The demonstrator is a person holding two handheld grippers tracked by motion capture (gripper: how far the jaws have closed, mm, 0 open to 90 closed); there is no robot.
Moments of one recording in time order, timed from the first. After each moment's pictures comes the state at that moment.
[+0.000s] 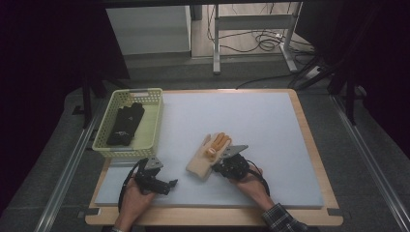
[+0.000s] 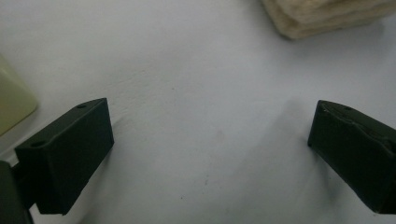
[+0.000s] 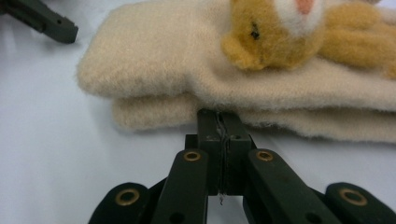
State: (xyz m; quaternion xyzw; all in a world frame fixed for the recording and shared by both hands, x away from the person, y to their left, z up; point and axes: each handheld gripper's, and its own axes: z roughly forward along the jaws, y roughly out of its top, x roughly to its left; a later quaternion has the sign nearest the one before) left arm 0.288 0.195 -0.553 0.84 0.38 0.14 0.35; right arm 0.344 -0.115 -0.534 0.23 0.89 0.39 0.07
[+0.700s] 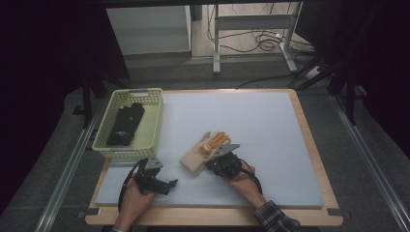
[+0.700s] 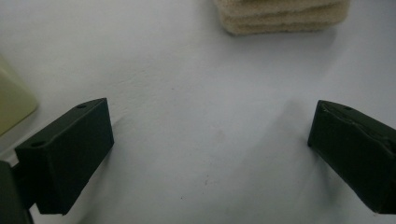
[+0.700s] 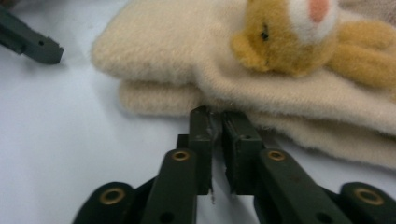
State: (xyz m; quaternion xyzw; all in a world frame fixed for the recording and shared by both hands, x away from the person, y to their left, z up) left arm 0.288 0.195 -0.553 0.84 0.38 0.14 0.35; right arm 0.347 -0.094 -0.535 0.22 0.89 0.38 0.10
